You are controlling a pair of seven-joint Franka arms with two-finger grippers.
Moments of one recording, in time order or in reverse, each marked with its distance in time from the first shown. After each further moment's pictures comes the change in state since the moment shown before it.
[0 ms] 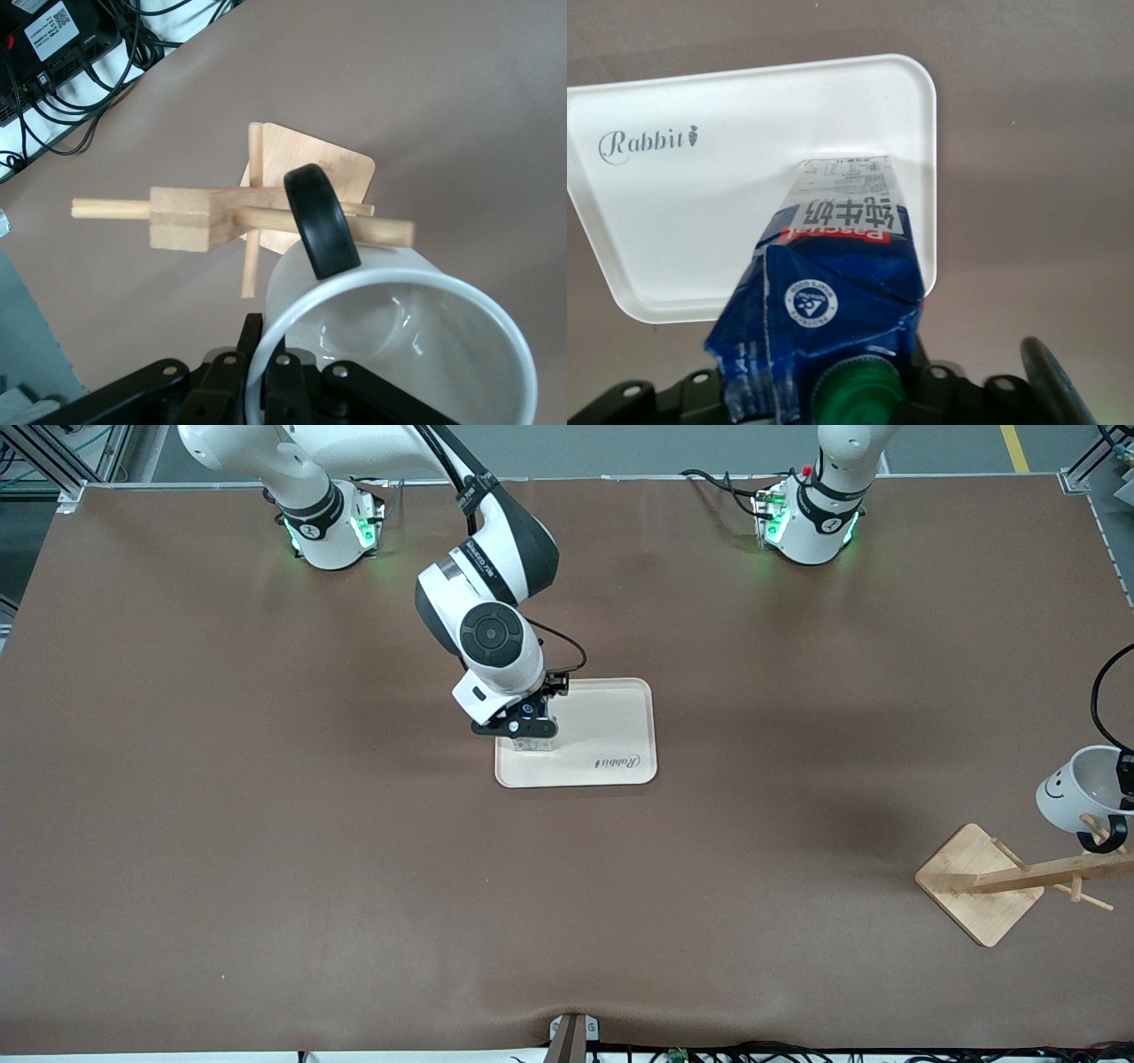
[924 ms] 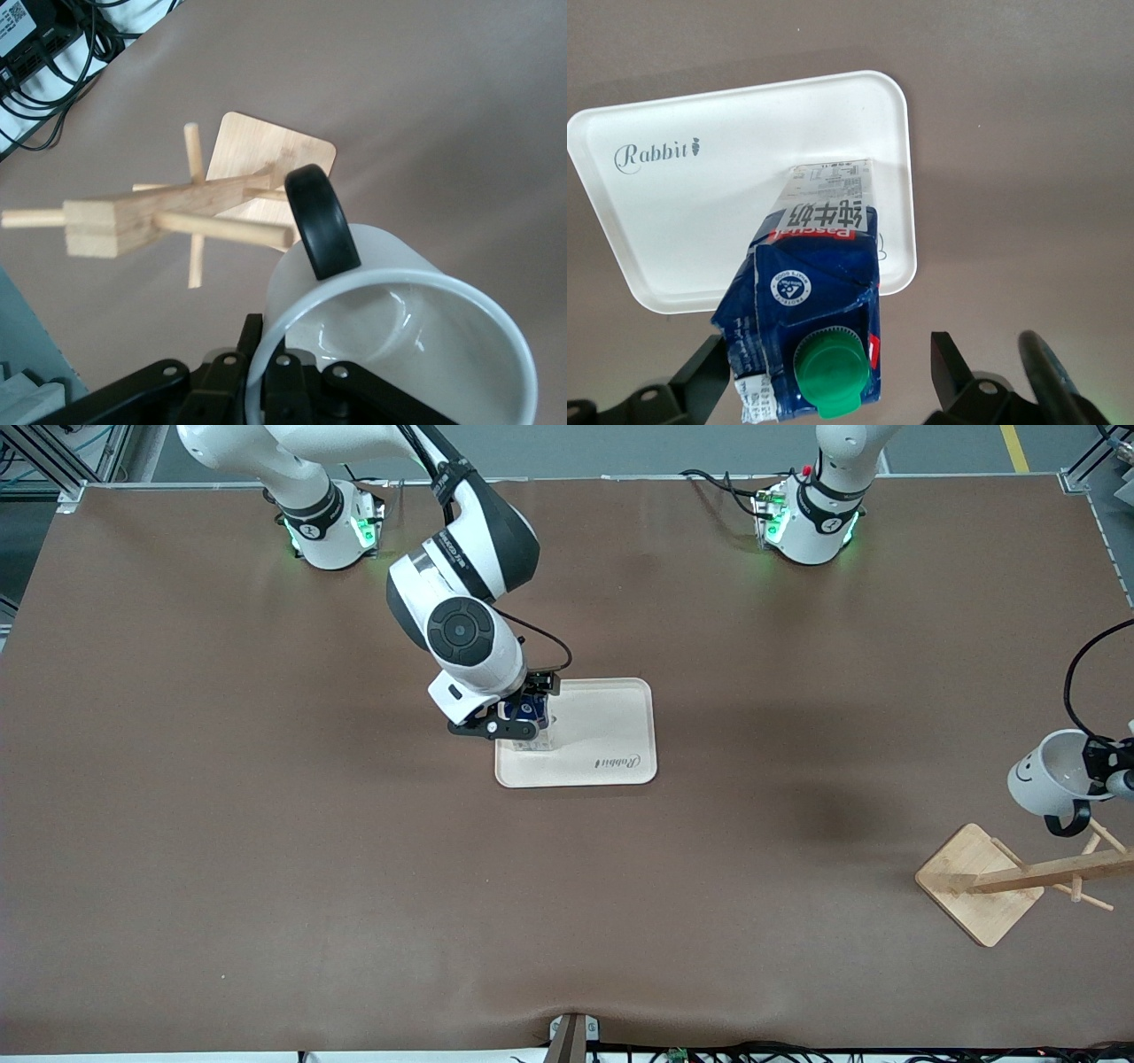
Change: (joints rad) left arm -0.046 -0.066 -0.005 -0.035 0.013 -0.094 -0.016; right arm -0.044 -0.046 0.010 0.013 0.002 -0.057 0.003
